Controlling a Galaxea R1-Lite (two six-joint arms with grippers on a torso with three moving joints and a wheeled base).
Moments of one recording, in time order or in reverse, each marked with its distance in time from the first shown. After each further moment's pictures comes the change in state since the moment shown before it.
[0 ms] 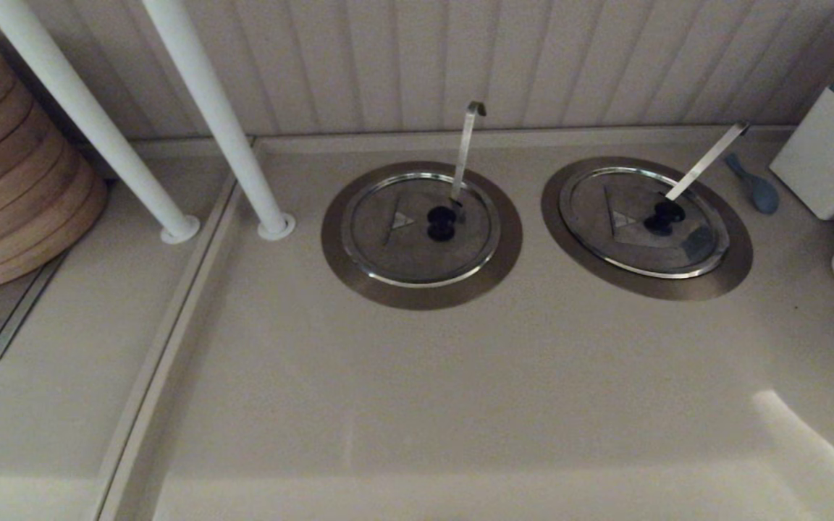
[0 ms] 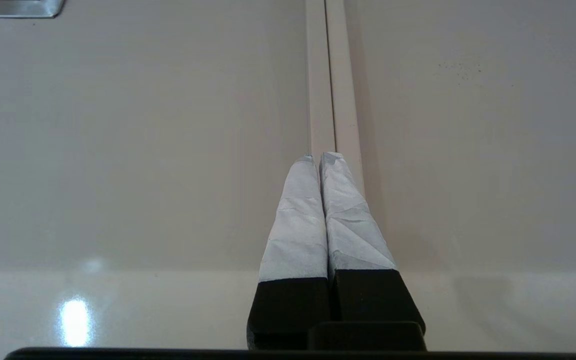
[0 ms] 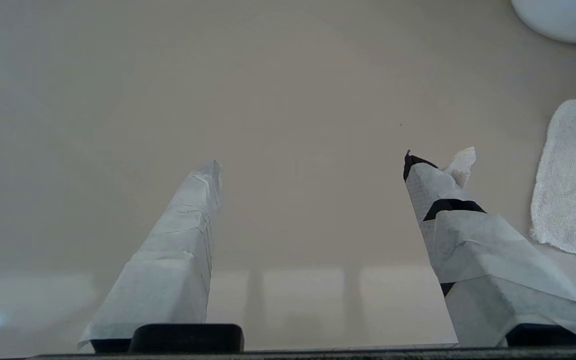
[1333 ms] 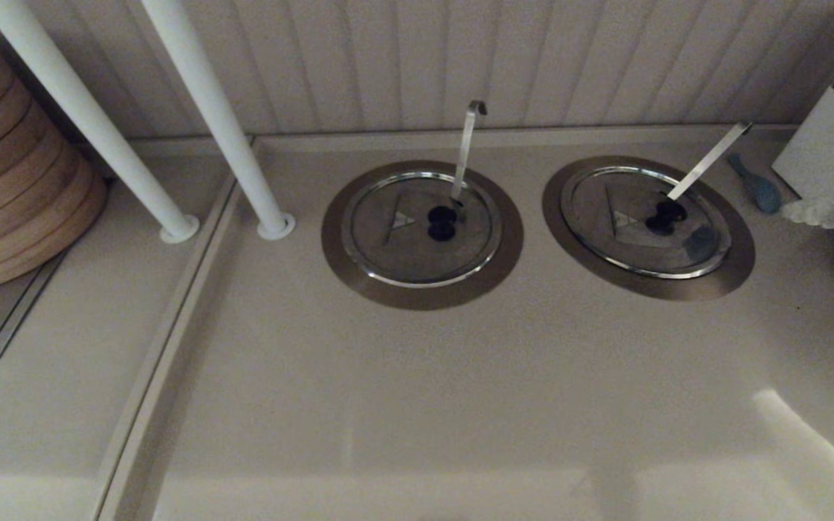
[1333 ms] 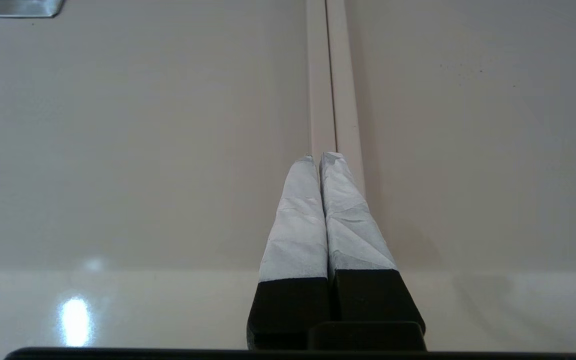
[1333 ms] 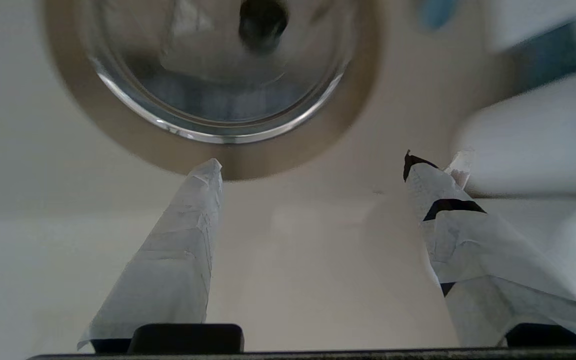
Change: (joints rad) left arm 0.000 0.000 0.000 0.000 0.000 0.000; right arm 0.036 1.359 -1.340 0.385 -0.200 -0.097
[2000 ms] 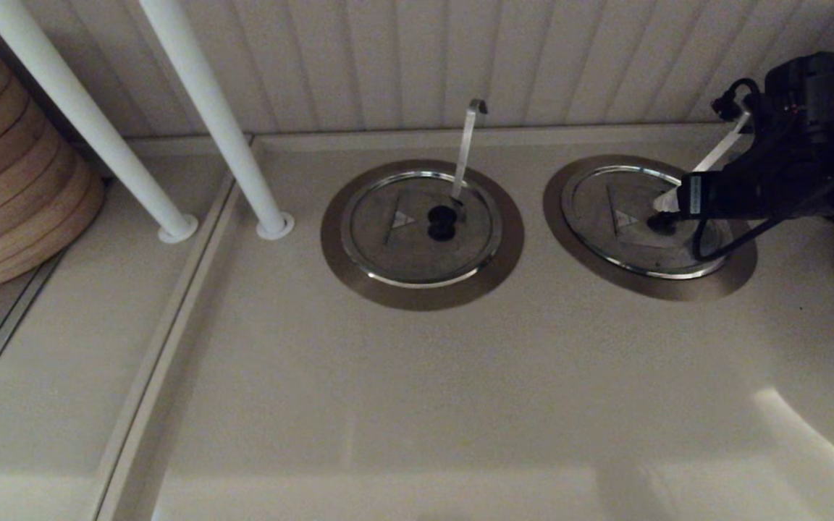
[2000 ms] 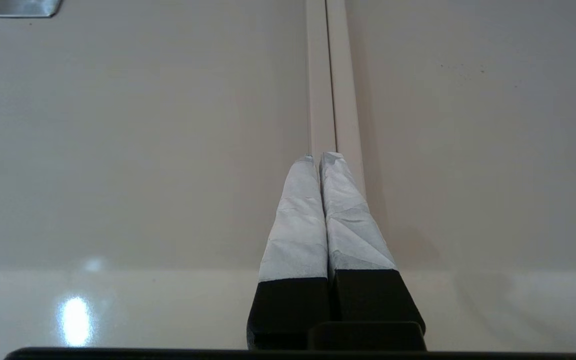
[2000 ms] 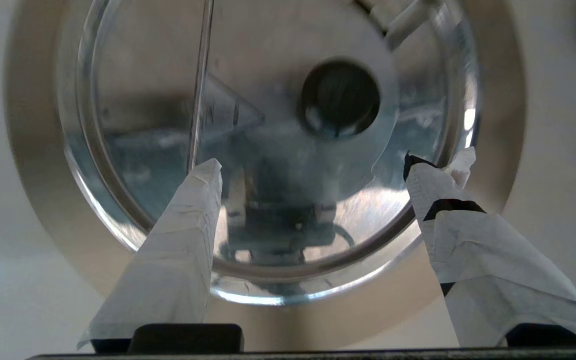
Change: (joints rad) left arm 0.000 0.000 0.000 0.000 0.000 0.000; right arm 0.030 0.410 -0.200 -0.196 0.001 0.157
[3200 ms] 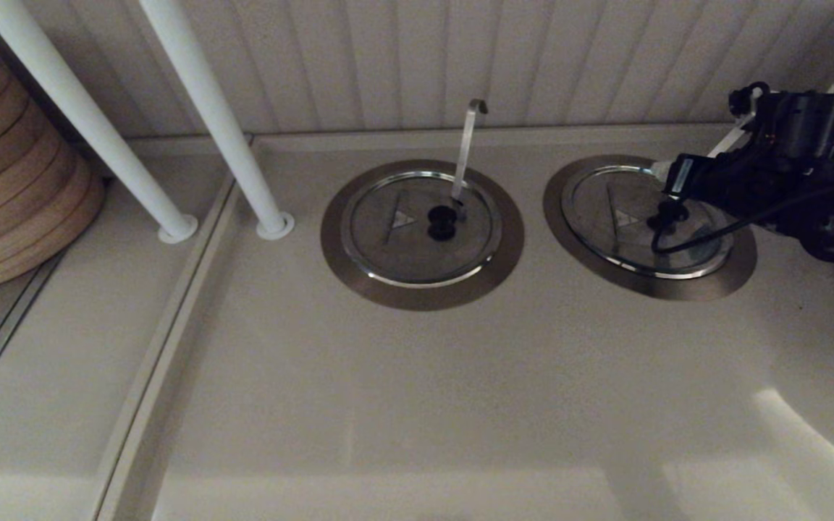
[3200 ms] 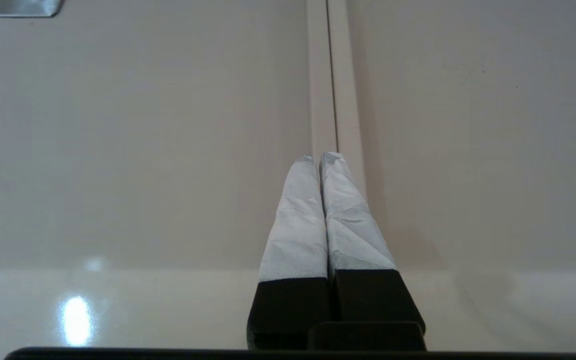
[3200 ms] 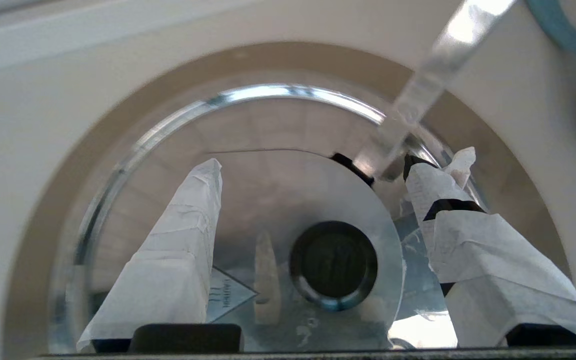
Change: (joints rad) left arm 0.000 0.000 0.000 0.000 0.000 0.000; right arm -0.063 0.133 0.138 -0.610 0.007 0.095
